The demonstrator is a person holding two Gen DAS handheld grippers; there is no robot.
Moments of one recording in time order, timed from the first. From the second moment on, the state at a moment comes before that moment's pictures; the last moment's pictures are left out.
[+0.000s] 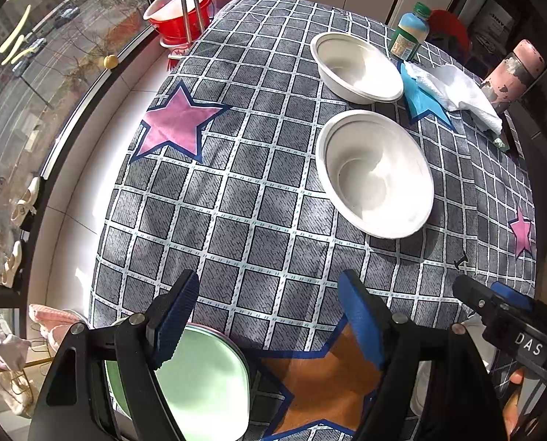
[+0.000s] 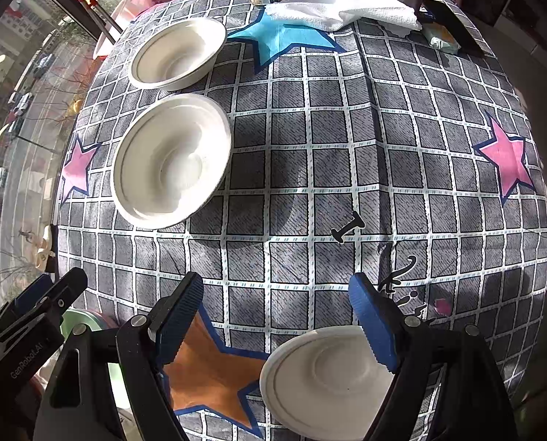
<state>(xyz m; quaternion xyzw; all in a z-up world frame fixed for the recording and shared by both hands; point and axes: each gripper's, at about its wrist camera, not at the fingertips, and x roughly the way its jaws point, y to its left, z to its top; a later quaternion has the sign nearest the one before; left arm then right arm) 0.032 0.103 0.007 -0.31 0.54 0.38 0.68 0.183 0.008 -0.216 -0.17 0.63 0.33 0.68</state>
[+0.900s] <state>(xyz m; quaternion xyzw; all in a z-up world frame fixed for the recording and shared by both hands) 0.000 0.115 0.022 -0.36 0.48 0.44 0.67 0.155 0.053 -0.215 -0.26 0.60 0.37 0.66</state>
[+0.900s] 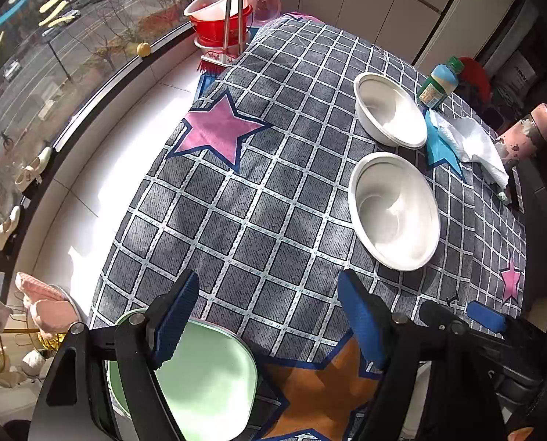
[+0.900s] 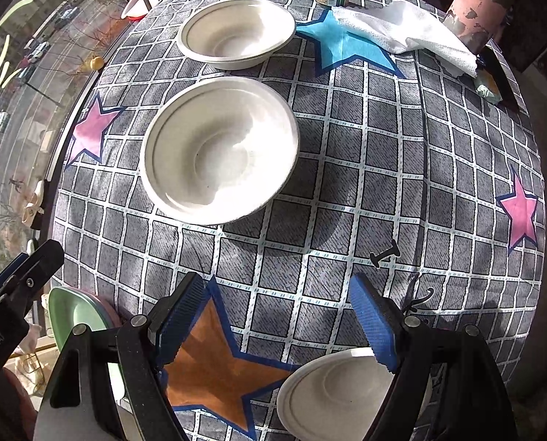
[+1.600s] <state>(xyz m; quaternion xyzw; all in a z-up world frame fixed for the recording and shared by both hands) 0.060 0.180 -0.012 -0.33 0.52 0.43 0.66 0.204 0.089 -0.235 -0.23 0.61 0.36 0.67</state>
